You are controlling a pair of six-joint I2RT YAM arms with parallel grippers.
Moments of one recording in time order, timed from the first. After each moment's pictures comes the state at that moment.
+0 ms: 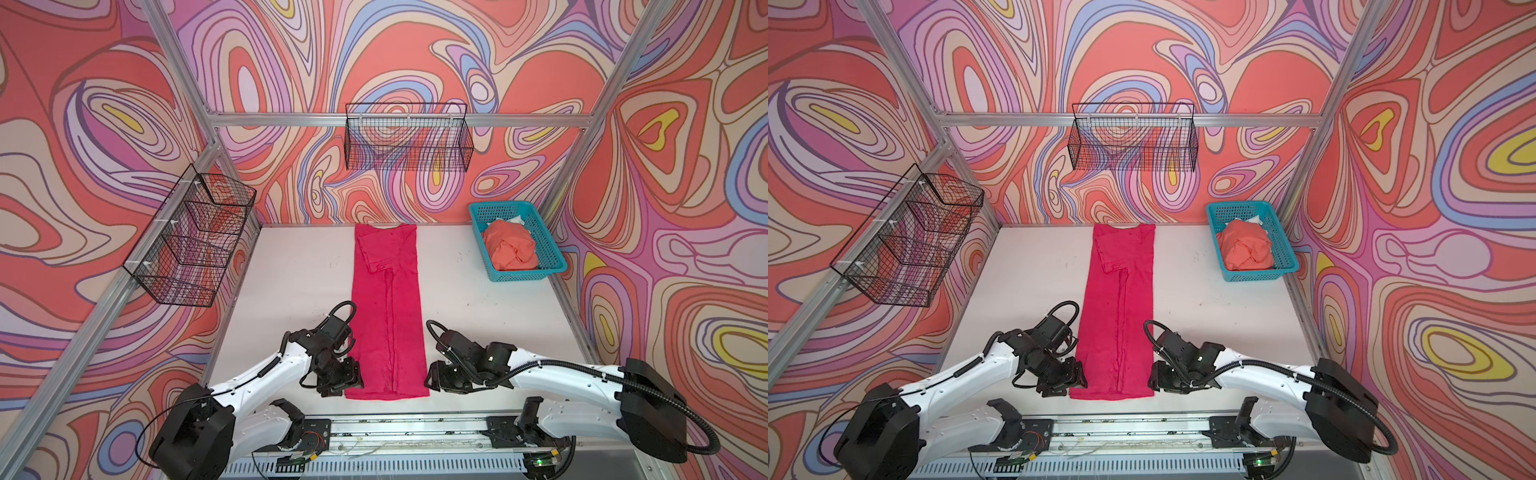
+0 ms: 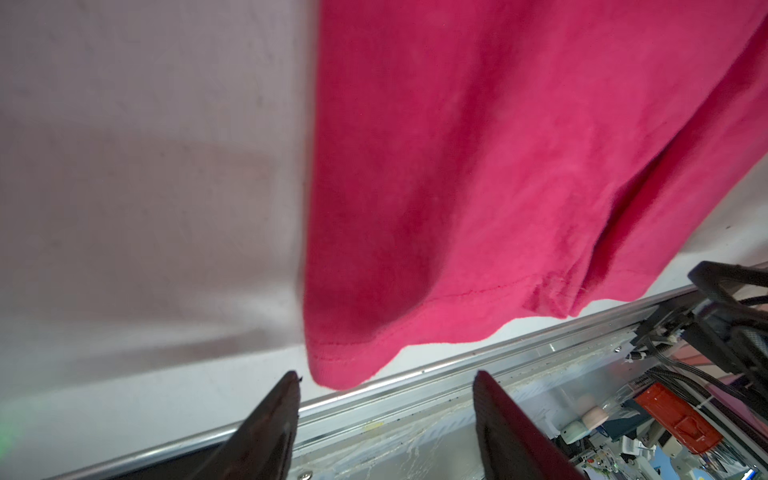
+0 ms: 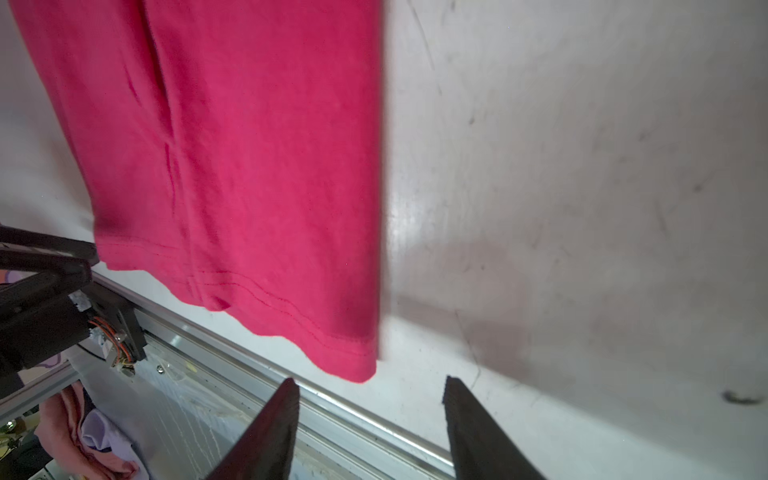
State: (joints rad) left arm -0.58 1.14 0.55 -0.87 0.40 -0.80; right arm 0.97 1.22 0.56 -0.49 -0.23 1.06
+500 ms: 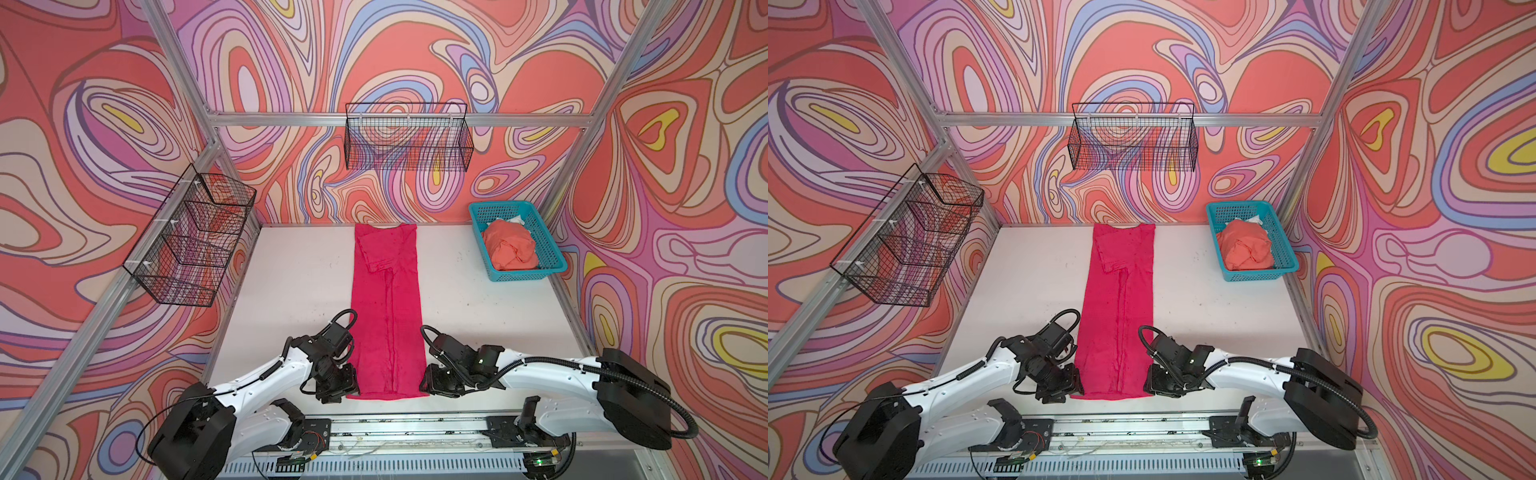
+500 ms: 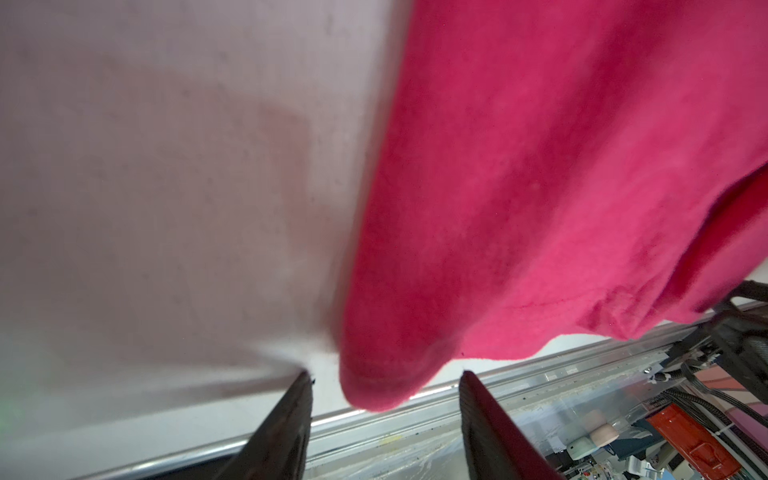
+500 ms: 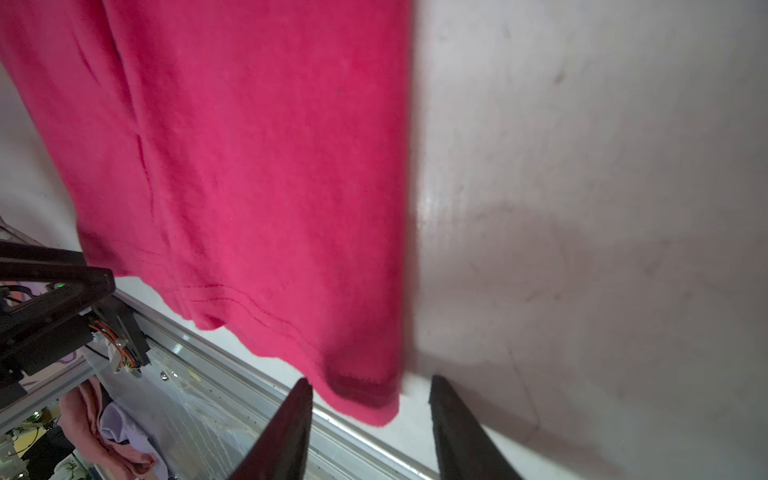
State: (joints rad) left arm -0.61 1.13 0.49 -0.83 0.38 -0.87; right arm 1.00 1.31 0.55 -0.37 -0.27 1.09
